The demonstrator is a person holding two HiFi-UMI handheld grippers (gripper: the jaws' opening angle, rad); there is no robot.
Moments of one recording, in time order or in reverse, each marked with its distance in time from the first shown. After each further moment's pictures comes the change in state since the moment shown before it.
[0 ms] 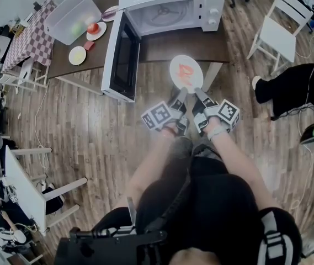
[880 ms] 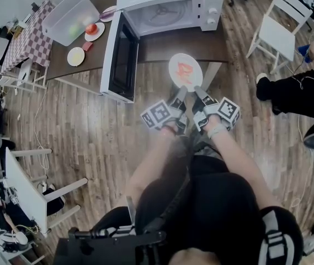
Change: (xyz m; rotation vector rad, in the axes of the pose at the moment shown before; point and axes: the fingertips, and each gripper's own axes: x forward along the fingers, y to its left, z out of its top) left arm 0.006 -0.003 0.006 -0.003 0.001 -0.003; right arm 0.005 0.004 0.006 -0.030 0.003 -0.014
